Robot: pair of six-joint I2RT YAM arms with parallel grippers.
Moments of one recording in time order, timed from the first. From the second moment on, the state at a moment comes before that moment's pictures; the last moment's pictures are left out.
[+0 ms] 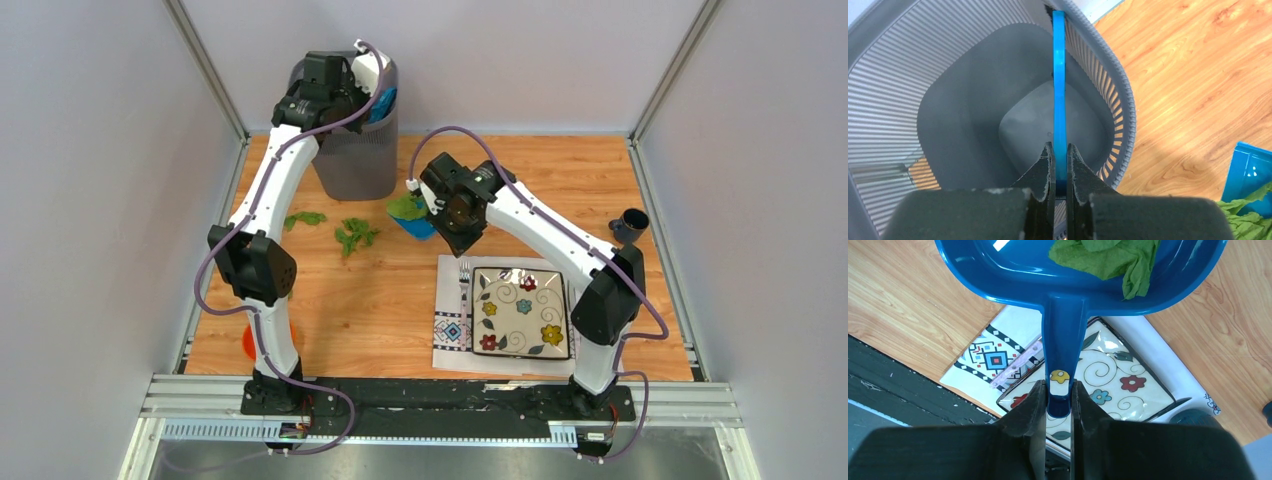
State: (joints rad) left arm -0.27 1.96 2.17 -0.73 0.19 0.38; right arm 0.78 1.83 1.81 -1.23 0.04 0.02
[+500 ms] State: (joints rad) left arm -0.28 1.96 2.19 -0.80 0.21 0.26; right arm 0.76 1.77 1.80 -1.23 0.05 0.02
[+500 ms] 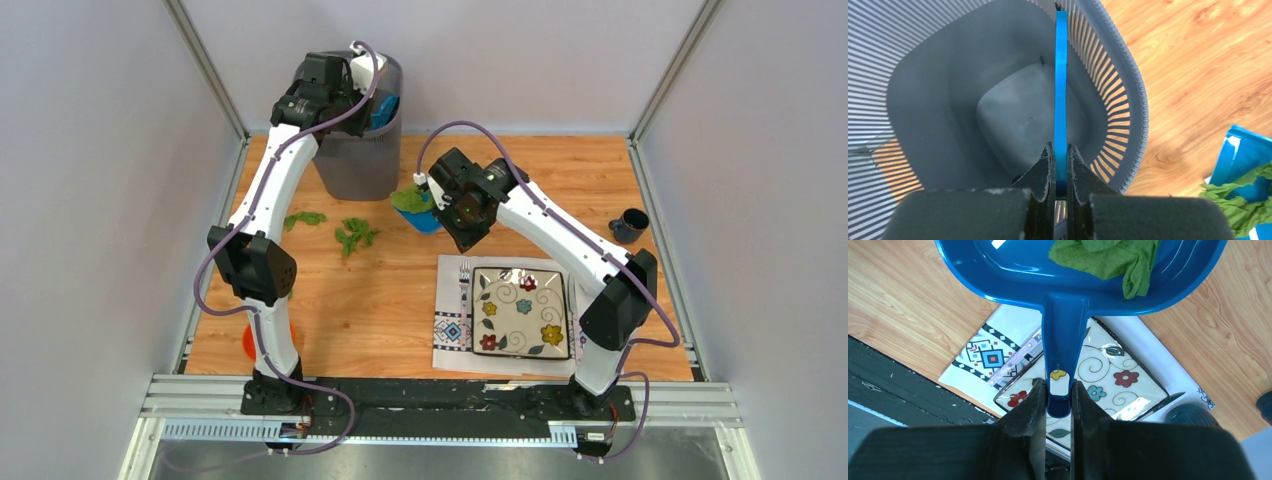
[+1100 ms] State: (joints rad) left arm -0.22 1.98 2.22 -0.91 0.24 0.54; right arm 0.75 1.74 1.74 -1.21 0.06 0.02
